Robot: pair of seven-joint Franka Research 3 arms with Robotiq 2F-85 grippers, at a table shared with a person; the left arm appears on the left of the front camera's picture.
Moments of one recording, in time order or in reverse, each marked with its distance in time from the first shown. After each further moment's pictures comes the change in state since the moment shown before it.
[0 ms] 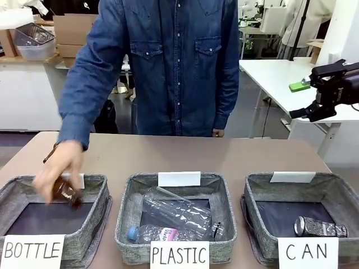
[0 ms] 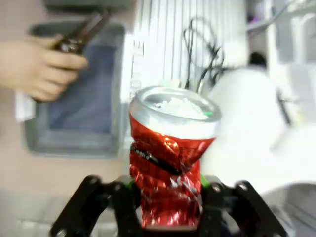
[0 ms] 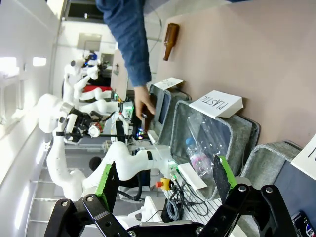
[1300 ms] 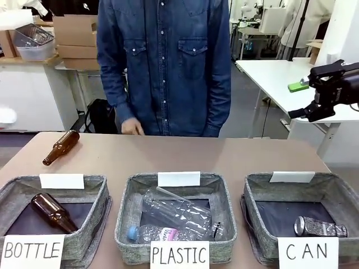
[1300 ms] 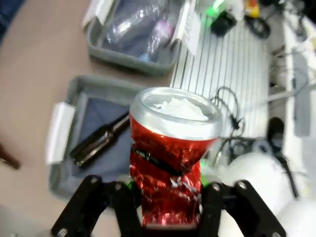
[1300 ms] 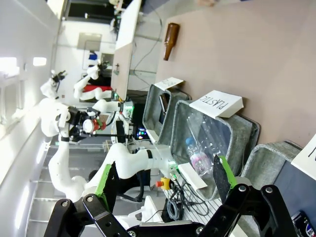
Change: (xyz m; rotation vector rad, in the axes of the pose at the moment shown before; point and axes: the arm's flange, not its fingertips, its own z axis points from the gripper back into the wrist) left arm 0.070 0.013 -0.013 0.153 -0.281 0.110; right arm 0.000 0.000 0.000 0.001 0.002 -0.001
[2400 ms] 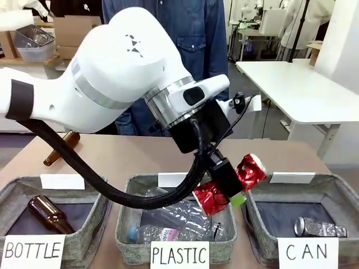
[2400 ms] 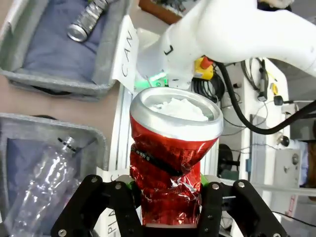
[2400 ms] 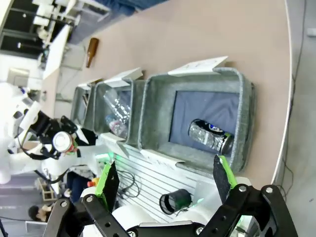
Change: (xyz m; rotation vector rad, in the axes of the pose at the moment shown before) left arm 0.309 -0.035 -0.279 -0.341 -0.018 0.036; right arm -0.185 0.012 0.214 -0.425 -0.192 0.067
